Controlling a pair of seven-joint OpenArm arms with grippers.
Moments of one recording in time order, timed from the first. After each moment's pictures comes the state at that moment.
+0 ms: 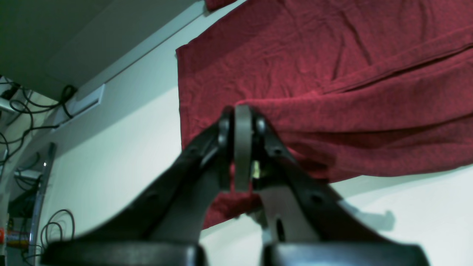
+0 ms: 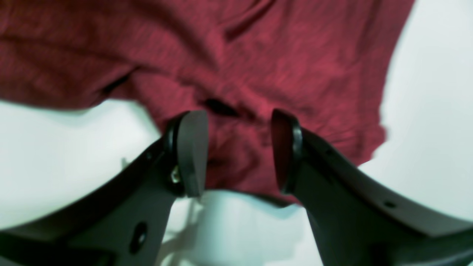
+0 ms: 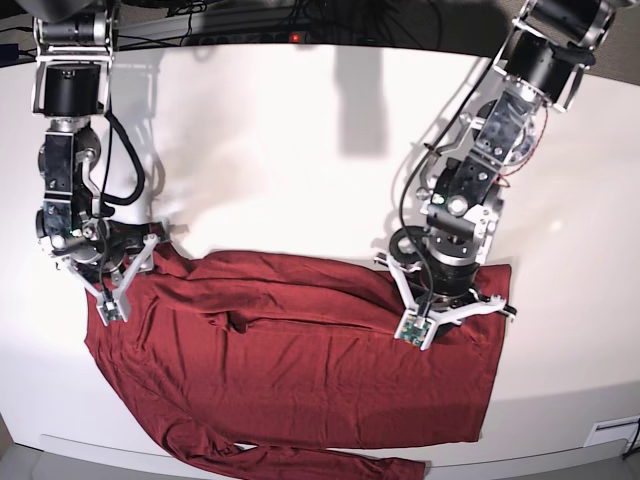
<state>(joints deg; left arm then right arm) -11.6 -11.2 29.9 89.1 12.4 12.9 32.0 12.0 21.8 6.6 73.7 7.5 25.3 -45.4</state>
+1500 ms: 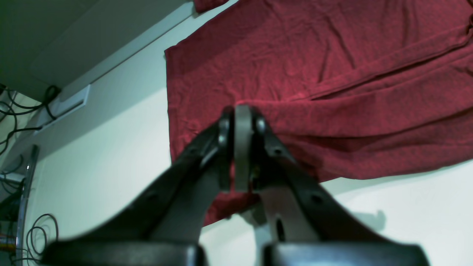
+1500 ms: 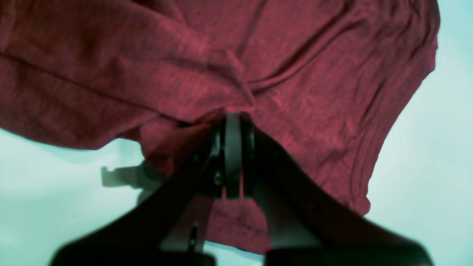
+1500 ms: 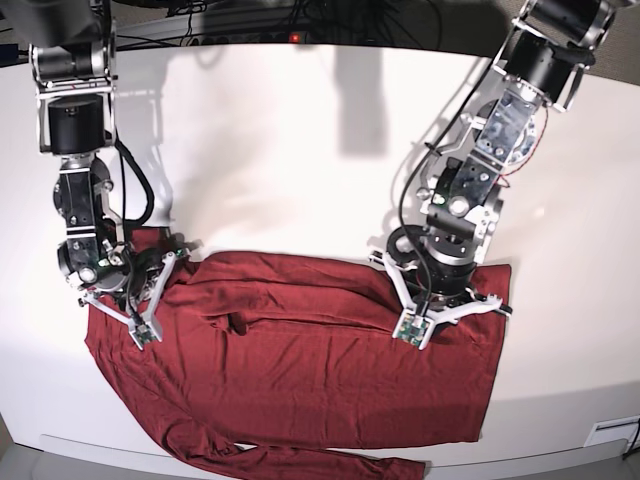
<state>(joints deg) -11.5 -11.2 29.9 89.1 9.8 12.0 31.1 20.0 22.0 -2.8 64.6 1.9 26.3 -40.0</state>
